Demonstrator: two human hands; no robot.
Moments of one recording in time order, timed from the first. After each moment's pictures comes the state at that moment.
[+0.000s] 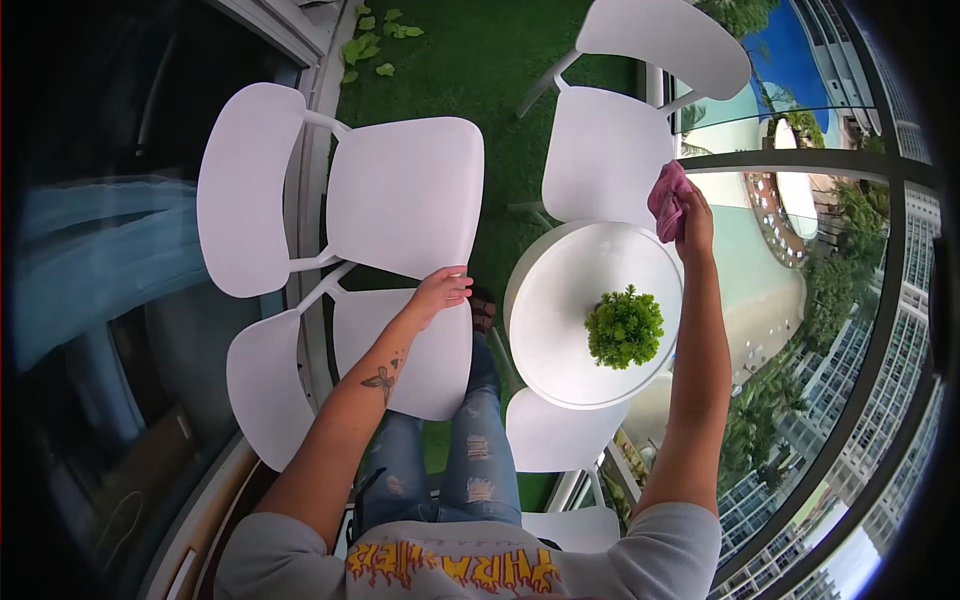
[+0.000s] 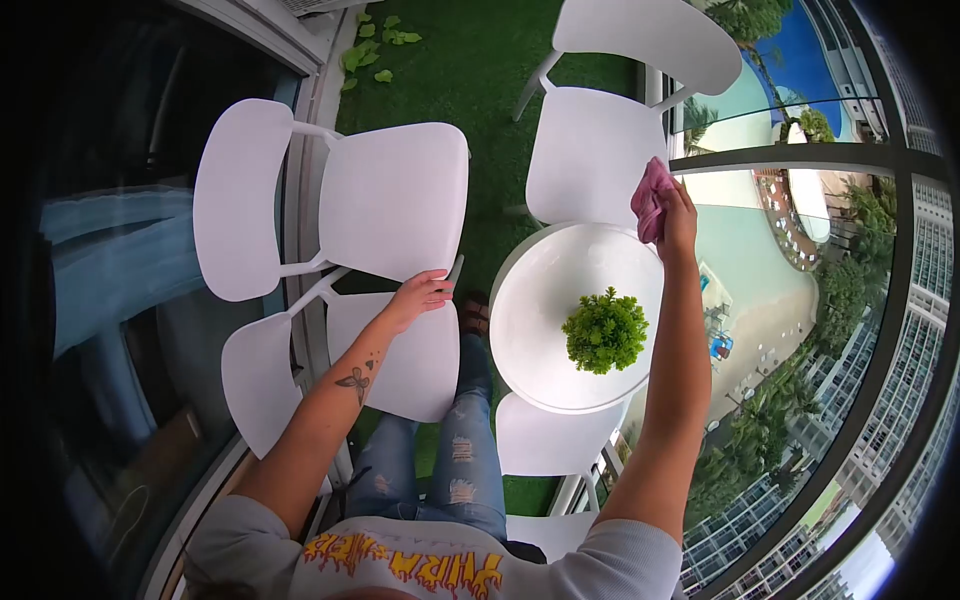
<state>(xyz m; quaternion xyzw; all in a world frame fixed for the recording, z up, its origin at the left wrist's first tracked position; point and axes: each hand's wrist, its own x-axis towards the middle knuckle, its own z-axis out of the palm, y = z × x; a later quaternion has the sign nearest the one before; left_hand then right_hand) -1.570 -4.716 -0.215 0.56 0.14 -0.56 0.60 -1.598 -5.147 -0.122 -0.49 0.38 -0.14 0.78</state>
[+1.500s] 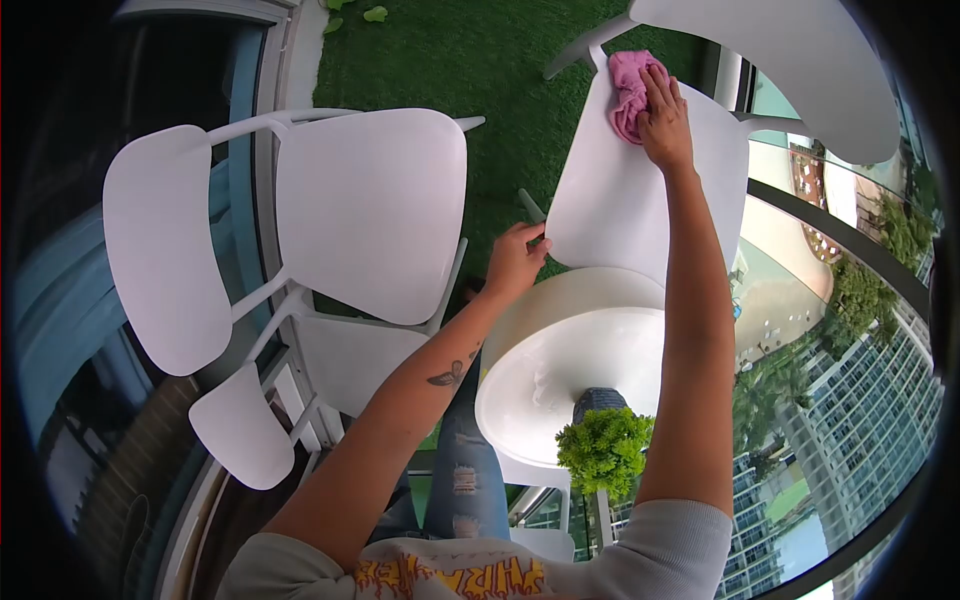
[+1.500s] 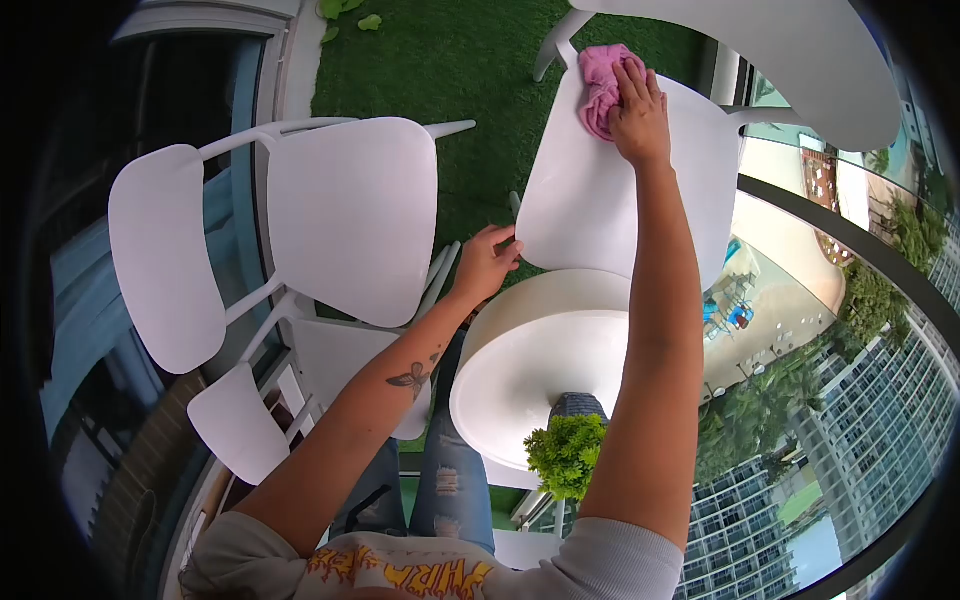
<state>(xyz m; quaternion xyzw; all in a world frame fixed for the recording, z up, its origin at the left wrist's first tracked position) -1.514 -4.914 -0.301 0.78 0.00 -0.31 0.55 -1.396 -5.187 -0.318 -0.98 0.07 -0.06 0.20</state>
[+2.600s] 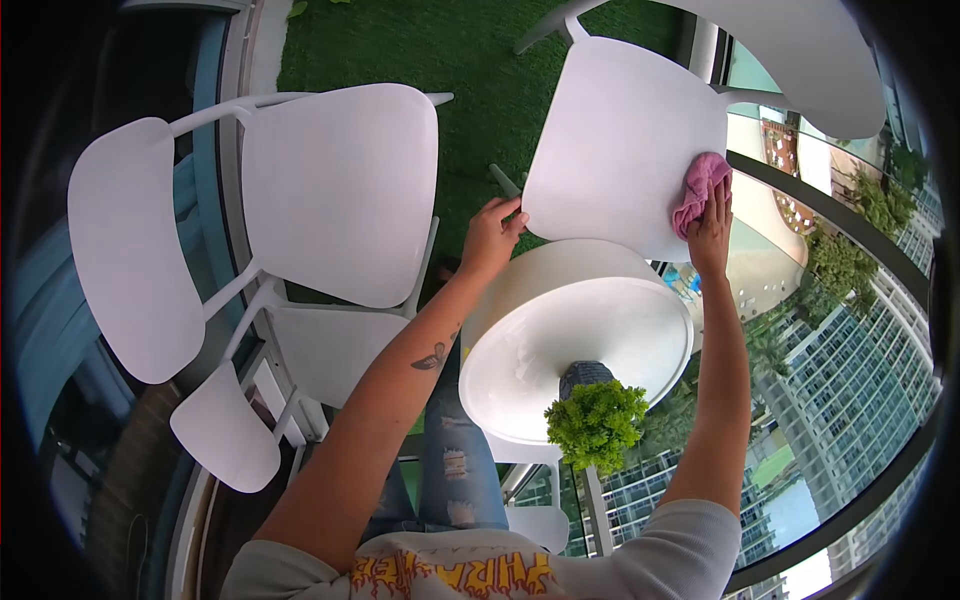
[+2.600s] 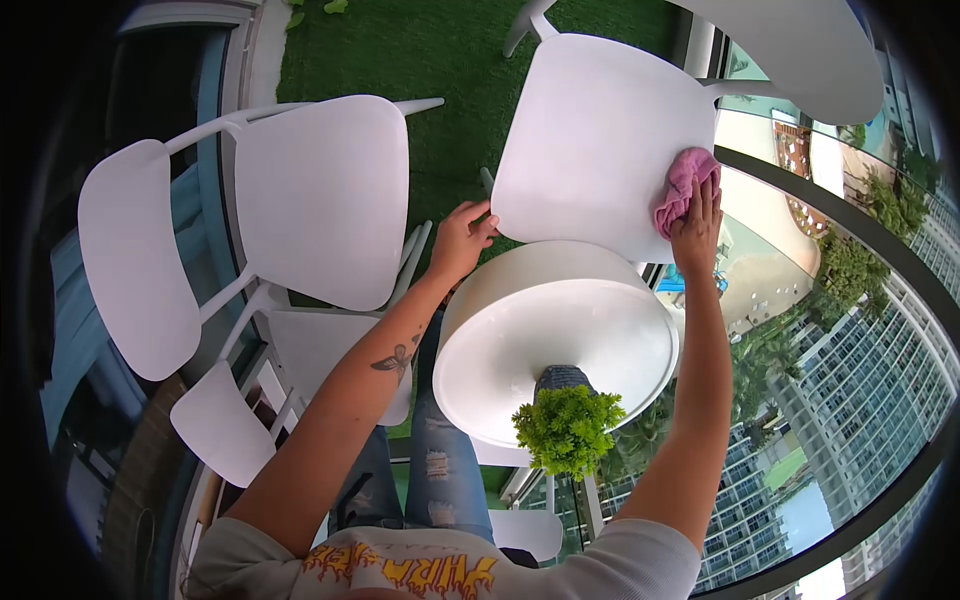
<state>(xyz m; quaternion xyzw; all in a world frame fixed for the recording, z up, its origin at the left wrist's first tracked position) -1.514 -4.913 -0.296 0.74 0.04 -0.37 0.56 -1.594 -5.259 -0.284 -0.98 0.17 0.04 0.08</state>
